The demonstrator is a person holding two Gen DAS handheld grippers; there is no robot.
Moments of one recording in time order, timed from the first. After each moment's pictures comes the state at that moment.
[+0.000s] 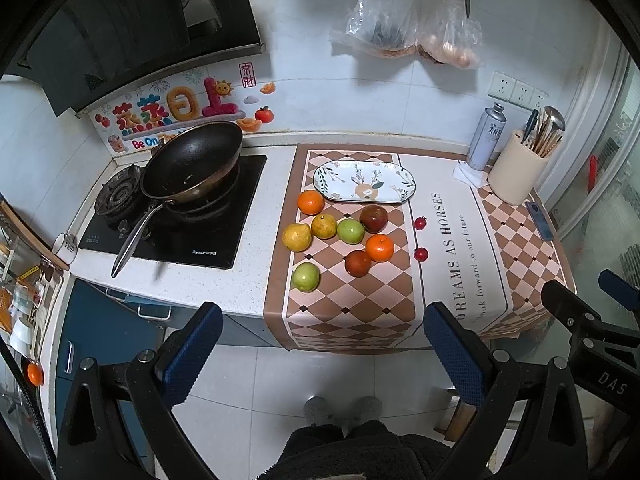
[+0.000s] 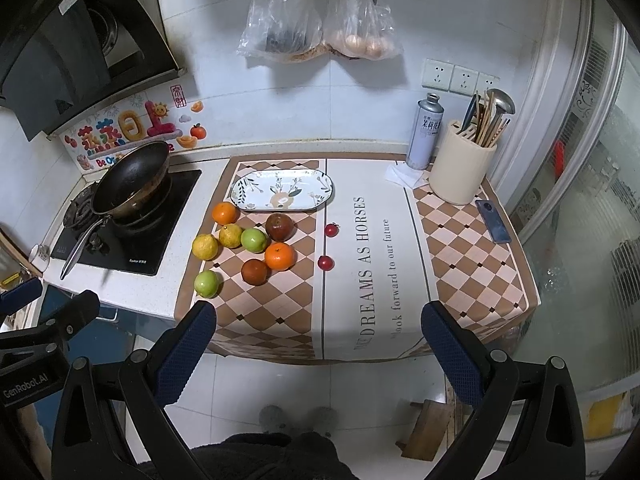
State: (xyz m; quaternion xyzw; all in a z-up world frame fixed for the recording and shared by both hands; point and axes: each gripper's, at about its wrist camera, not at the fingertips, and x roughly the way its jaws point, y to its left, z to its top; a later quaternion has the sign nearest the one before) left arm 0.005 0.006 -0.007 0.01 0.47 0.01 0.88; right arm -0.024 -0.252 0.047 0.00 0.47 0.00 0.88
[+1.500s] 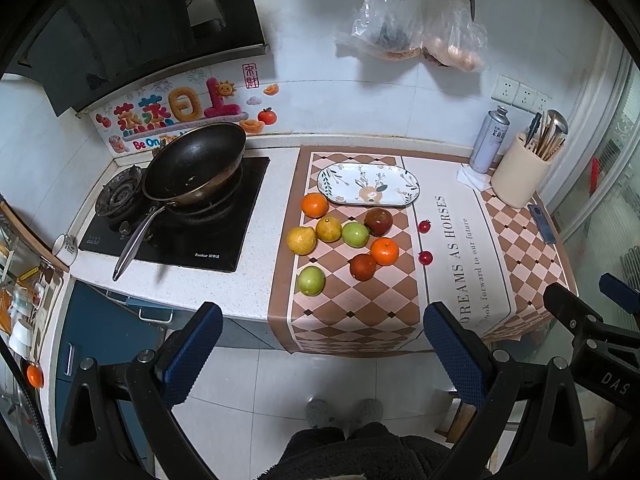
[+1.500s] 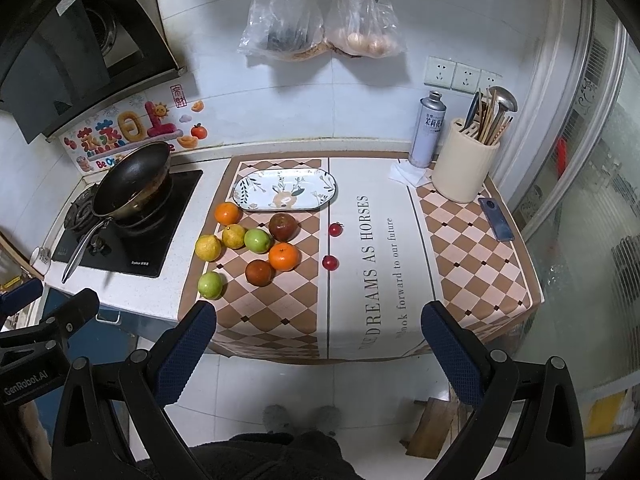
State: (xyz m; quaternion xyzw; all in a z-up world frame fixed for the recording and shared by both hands) left arm 0.009 0.016 -0.002 0.01 0.47 0.01 0.88; right arm -0.018 -0.249 0.047 0.01 0.47 0.00 0.88
